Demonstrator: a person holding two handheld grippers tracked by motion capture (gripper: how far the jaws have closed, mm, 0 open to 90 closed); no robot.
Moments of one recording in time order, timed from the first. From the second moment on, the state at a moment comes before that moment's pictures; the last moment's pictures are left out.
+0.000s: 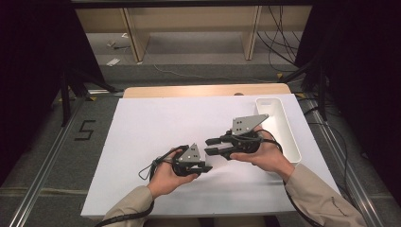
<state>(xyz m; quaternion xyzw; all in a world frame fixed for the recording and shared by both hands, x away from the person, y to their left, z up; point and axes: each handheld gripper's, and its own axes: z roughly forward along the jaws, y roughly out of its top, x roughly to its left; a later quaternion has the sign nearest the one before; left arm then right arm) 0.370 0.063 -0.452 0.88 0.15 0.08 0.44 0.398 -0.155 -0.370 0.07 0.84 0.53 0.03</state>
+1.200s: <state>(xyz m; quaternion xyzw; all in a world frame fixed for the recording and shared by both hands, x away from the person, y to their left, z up) 0.371 0.067 -0.448 0.87 0.19 0.08 0.44 0.401 -0.159 -0.371 0.10 0.83 0.54 0.07</state>
